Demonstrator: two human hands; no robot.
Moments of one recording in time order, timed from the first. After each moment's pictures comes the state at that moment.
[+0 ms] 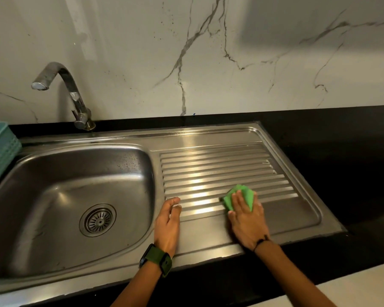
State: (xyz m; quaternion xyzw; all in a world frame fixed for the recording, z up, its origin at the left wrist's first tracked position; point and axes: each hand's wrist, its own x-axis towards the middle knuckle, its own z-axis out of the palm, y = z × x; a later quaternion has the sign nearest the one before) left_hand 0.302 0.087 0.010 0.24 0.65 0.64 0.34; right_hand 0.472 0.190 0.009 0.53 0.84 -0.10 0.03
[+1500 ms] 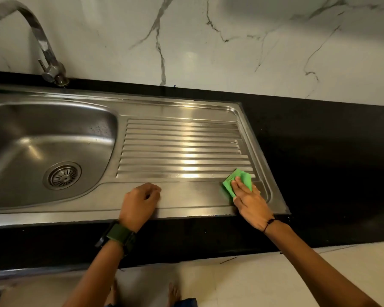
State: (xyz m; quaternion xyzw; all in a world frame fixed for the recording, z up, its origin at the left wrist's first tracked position) left_hand 0.389 0.082 0.035 0.35 0.81 0.41 0.23; right_hand 0.618 0.248 0.025 0.43 0.89 -0.17 0.05
